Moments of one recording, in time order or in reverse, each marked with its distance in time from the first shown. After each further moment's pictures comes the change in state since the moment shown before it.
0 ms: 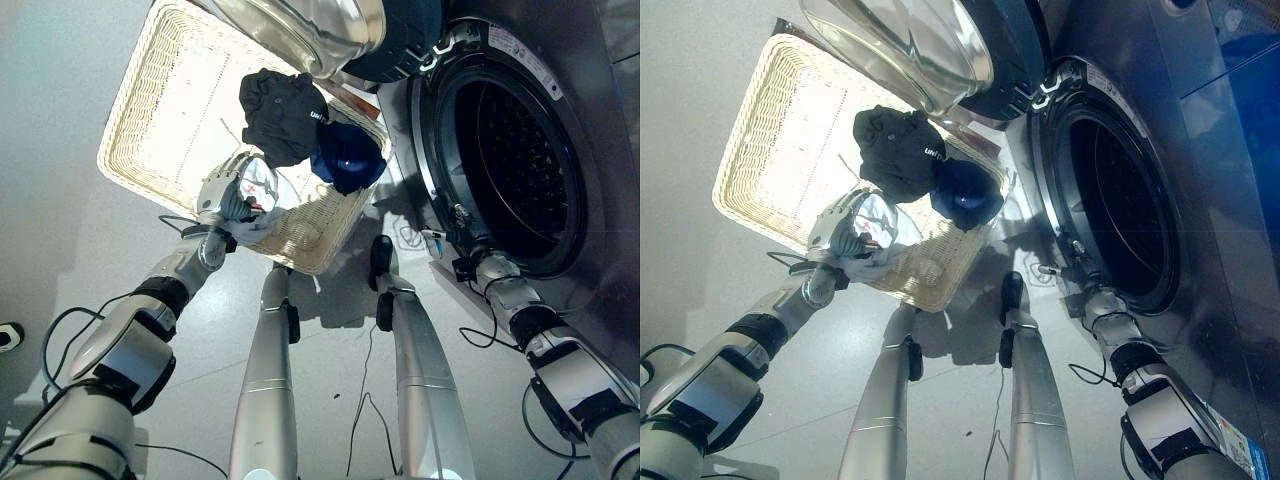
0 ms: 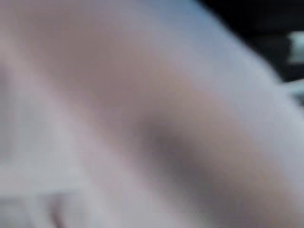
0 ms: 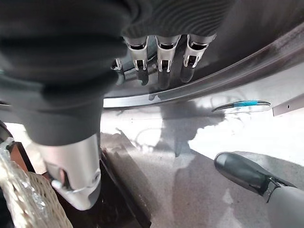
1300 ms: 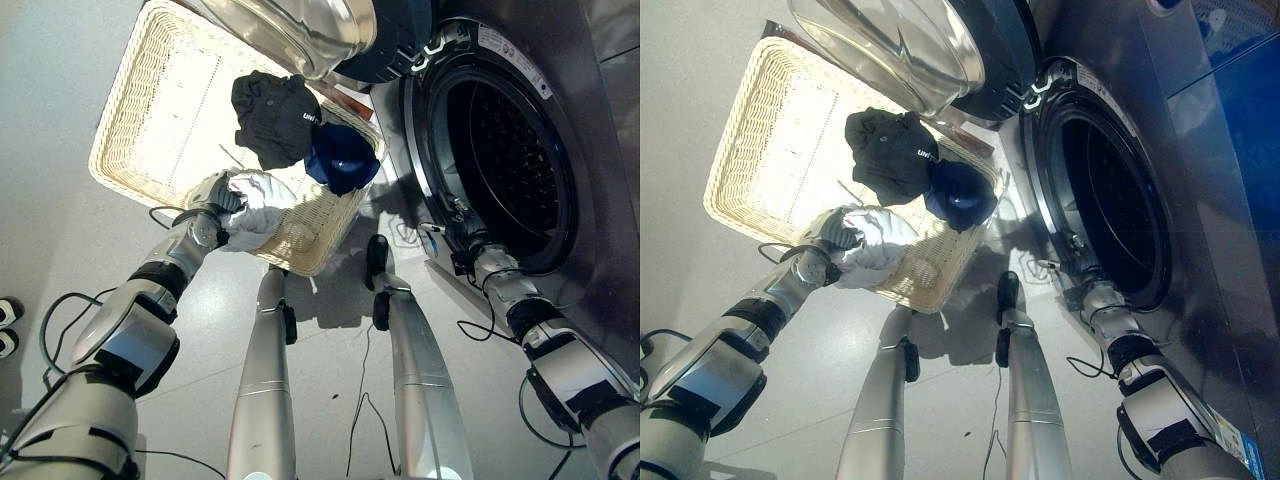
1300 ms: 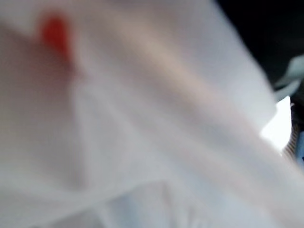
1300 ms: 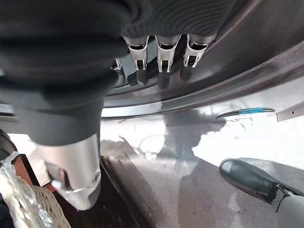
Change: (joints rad) left arm -0.042 -0.002 0.010 0.035 -0.200 0.081 -0.283; right arm -0.042 0.007 0.001 0.032 0.020 -0.002 -0.002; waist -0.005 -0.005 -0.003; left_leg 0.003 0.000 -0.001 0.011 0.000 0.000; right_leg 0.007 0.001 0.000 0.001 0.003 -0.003
